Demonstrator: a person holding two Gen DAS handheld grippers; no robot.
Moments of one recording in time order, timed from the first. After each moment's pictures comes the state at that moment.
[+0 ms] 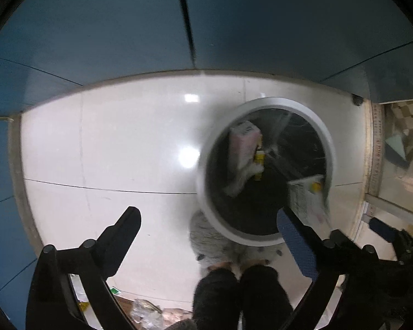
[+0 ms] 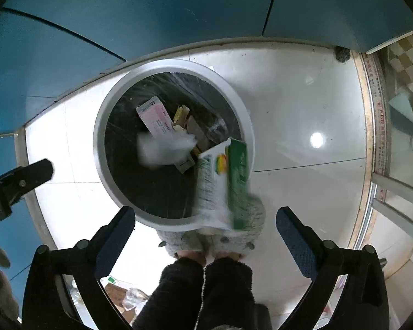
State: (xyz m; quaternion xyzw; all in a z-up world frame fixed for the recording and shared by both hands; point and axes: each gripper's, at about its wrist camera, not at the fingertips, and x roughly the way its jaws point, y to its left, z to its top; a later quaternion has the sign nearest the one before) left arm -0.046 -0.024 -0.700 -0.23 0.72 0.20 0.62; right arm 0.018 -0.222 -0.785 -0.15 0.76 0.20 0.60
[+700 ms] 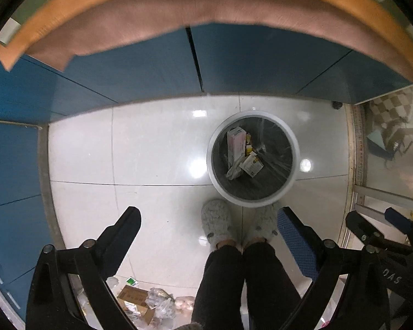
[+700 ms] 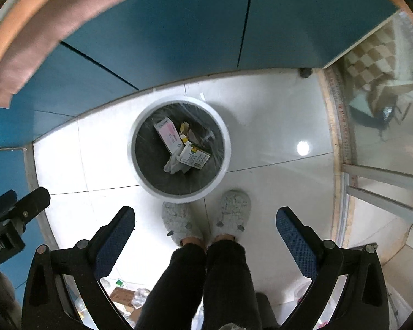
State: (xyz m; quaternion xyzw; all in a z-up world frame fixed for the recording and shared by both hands) left arm -0.067 -0.046 -0.525 -0.20 0.70 0.20 0.66; right arm 0.003 -0.240 -0.596 -0.14 0.73 0.17 0.65
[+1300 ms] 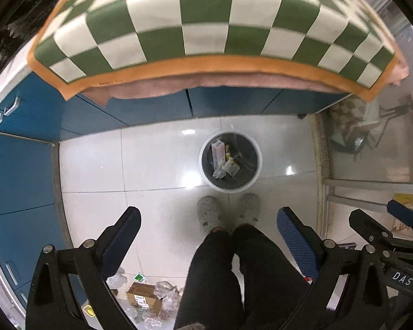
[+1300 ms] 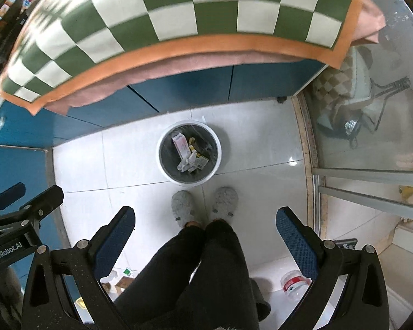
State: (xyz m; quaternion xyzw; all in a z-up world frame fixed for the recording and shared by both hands) left arm -0.091 -0.056 -0.326 -0.19 0.66 0.17 0.70; right arm -0.028 -0.261 -0.328 -0.14 0.69 0.18 0.68
